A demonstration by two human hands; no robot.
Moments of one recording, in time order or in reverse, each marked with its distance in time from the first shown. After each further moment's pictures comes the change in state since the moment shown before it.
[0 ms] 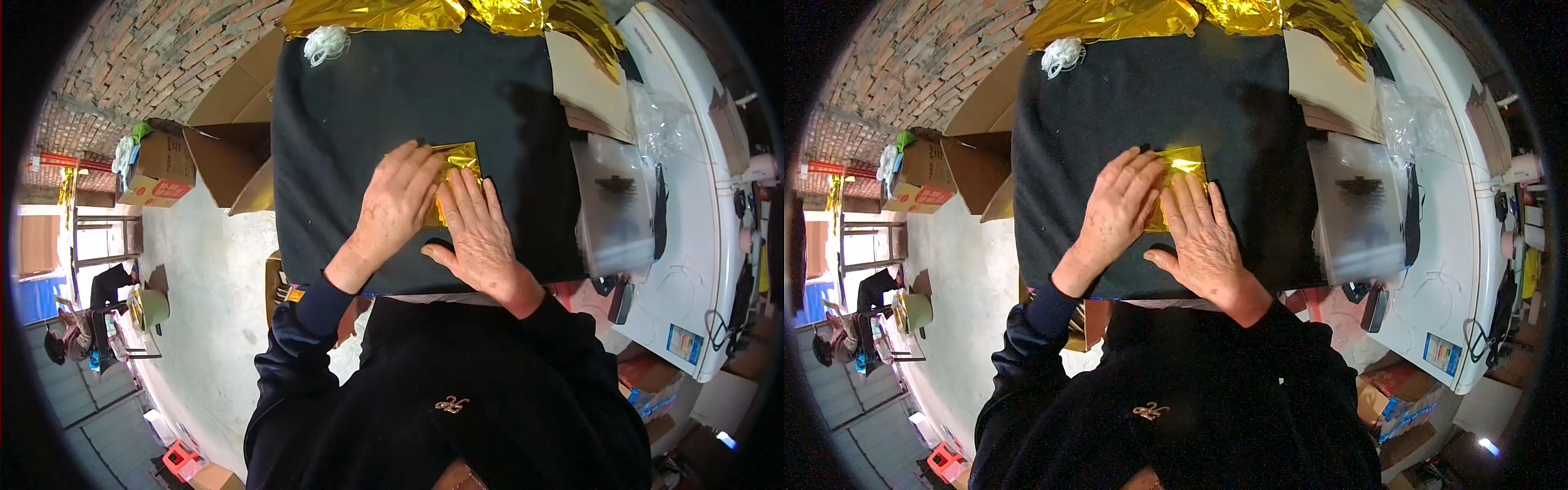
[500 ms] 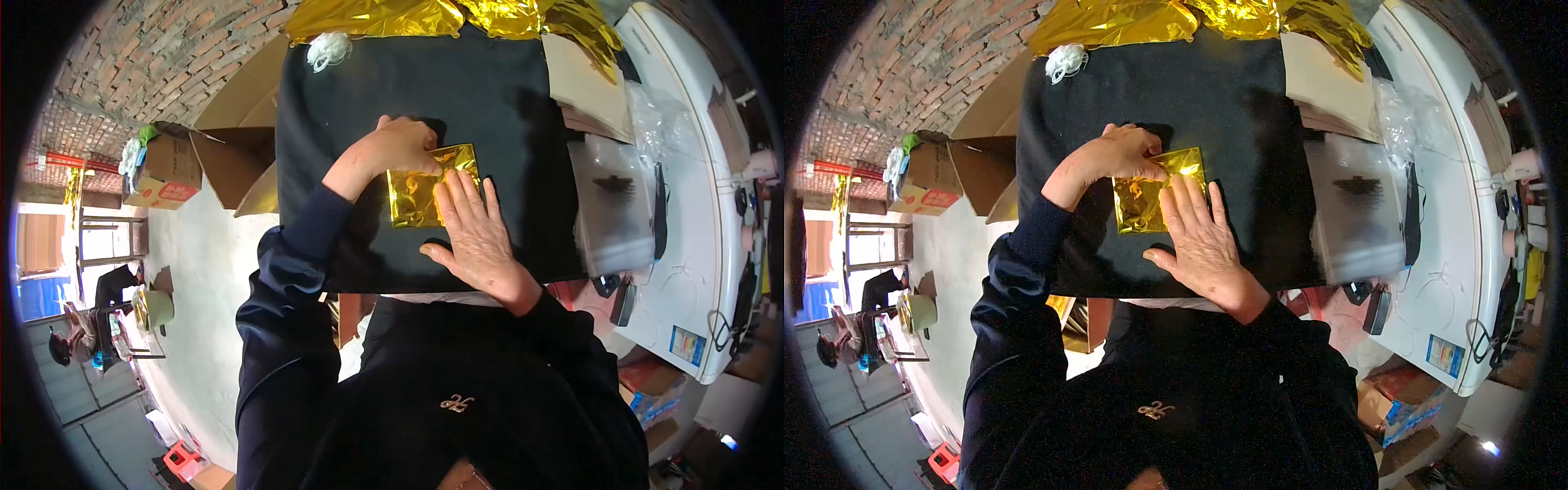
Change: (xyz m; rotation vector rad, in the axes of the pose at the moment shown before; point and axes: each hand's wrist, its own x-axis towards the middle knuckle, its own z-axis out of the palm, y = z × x) left_hand 0.098 -0.053 -0.004 -0.099 -0.854 -0.214; right_hand 0.001 -0.002 -0.004 0.055 -0.007 0.017
